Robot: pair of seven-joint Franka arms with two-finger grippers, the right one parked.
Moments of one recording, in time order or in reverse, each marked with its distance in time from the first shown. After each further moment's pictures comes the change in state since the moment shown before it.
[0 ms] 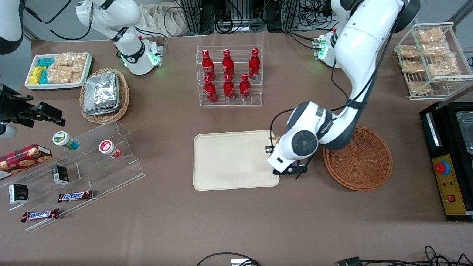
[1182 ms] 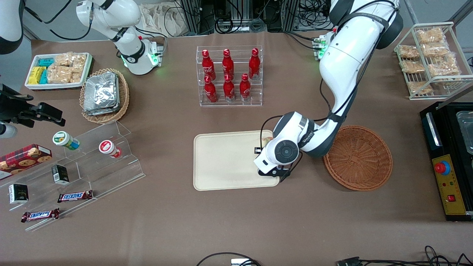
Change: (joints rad) arm -0.043 0.127 0.005 0.079 0.000 0.033 0.090
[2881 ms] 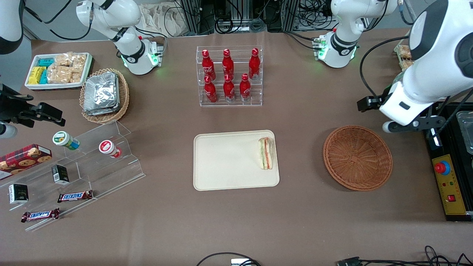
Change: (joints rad) arm 0.332 -0.703 0.072 -0.089 0.095 -0.640 0.215
